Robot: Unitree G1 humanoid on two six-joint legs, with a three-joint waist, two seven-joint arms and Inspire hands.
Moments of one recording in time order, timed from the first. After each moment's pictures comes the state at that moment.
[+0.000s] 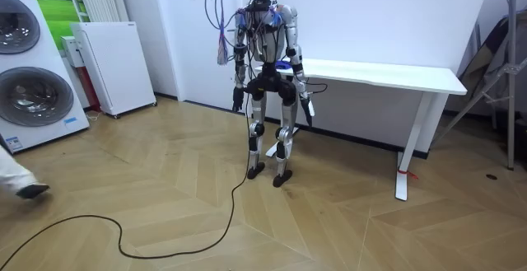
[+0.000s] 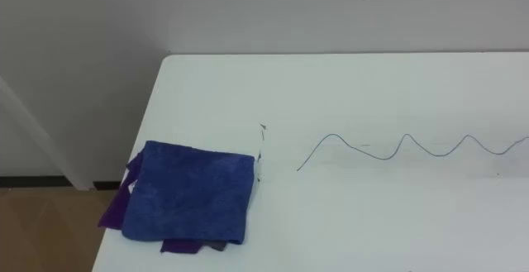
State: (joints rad) left arm 0.25 0.16 0.07 1.10 0.23 0.23 0.01; right arm 0.16 -0.20 0.06 1.33 -0.30 0.21 -0.07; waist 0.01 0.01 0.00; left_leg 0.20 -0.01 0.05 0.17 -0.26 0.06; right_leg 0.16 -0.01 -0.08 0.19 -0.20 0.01
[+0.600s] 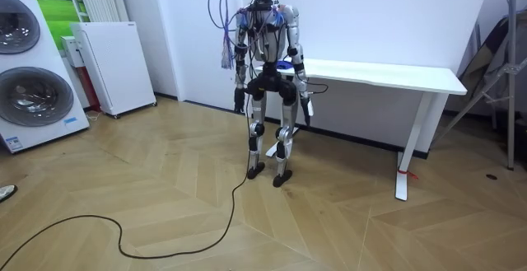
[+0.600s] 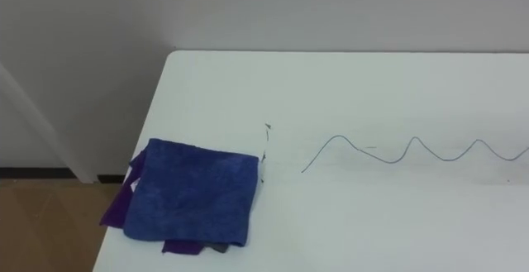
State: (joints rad) left arm 0.25 0.16 0.05 1.12 0.19 0.24 -0.06; right arm 0.14 -0.20 0.06 1.33 -0.19 0.22 -0.01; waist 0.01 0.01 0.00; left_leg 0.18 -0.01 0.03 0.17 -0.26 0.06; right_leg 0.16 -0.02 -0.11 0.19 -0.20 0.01
